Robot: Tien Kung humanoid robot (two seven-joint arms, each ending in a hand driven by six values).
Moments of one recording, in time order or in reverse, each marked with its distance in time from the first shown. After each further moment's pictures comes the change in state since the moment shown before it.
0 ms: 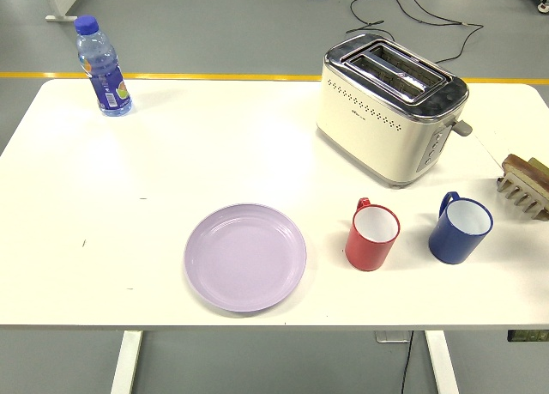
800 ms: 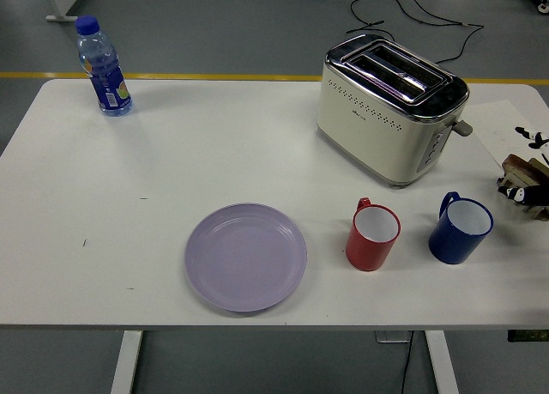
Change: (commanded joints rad) left arm -0.003 0.001 0.008 0.000 0.008 0.015 0.004; right arm 0.164 -0.053 -0.213 -0.114 -0.633 -0.034 -0.161
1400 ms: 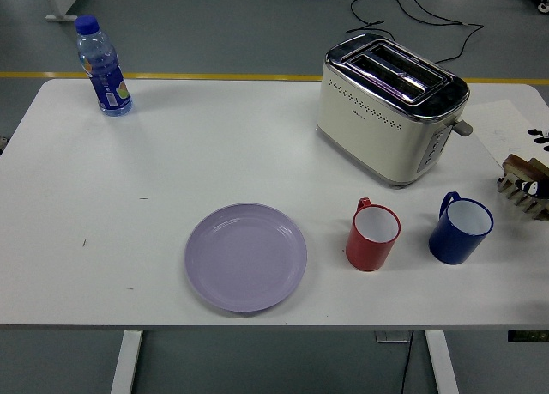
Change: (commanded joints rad) left arm 0.004 0.000 -0.007 0.000 0.015 0.002 0.002; right arm 0.037 -0.028 -0.033 -0.022 -0.054 -0.010 -0.127
